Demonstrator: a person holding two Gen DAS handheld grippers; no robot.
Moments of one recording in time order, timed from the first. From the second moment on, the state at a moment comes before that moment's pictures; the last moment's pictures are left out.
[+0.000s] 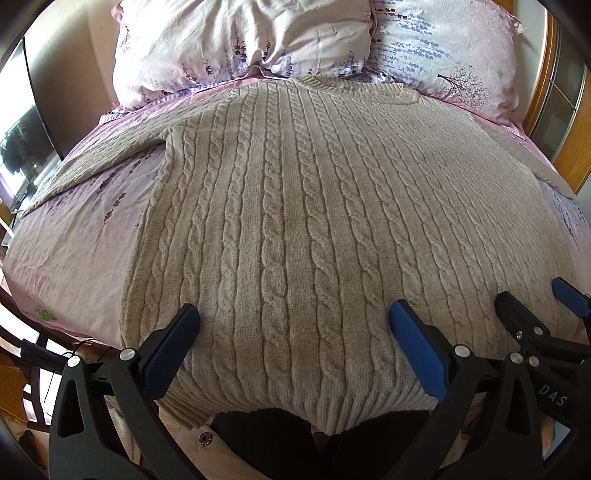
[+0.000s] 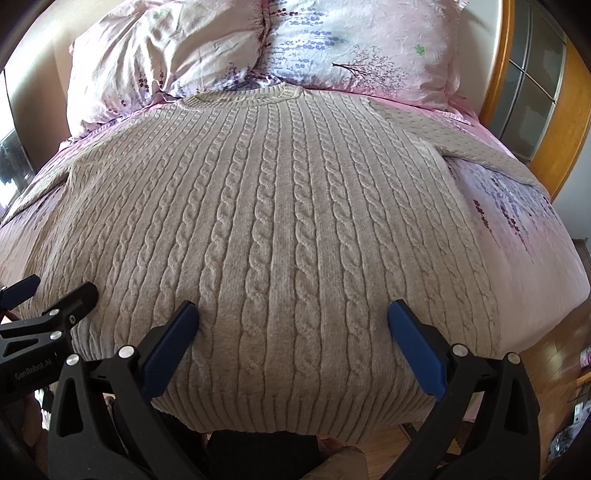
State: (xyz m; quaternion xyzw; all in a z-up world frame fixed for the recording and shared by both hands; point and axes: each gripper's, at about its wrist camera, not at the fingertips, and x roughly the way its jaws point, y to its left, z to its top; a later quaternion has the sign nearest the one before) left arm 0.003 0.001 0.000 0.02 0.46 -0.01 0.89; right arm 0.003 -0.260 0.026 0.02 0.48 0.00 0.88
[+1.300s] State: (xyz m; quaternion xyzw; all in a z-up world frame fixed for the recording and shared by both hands) left arm 0.035 -0.001 0.008 0.00 0.37 -0.15 0.92; right arm 0.126 -0.626 -0.008 0.50 0.37 -0.19 0.76
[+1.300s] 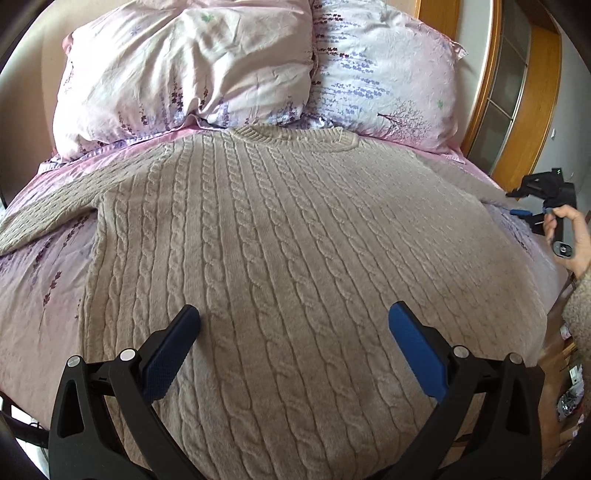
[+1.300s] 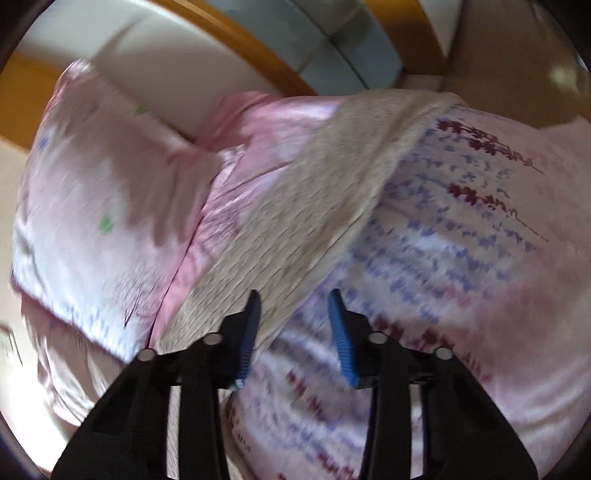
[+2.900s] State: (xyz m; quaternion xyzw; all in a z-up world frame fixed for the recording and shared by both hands) left arm 0.037 0.019 0.033 -0.07 0.32 -0.19 0.92; right arm 0.202 -0.386 0.023 0.29 0.43 0.11 0.85
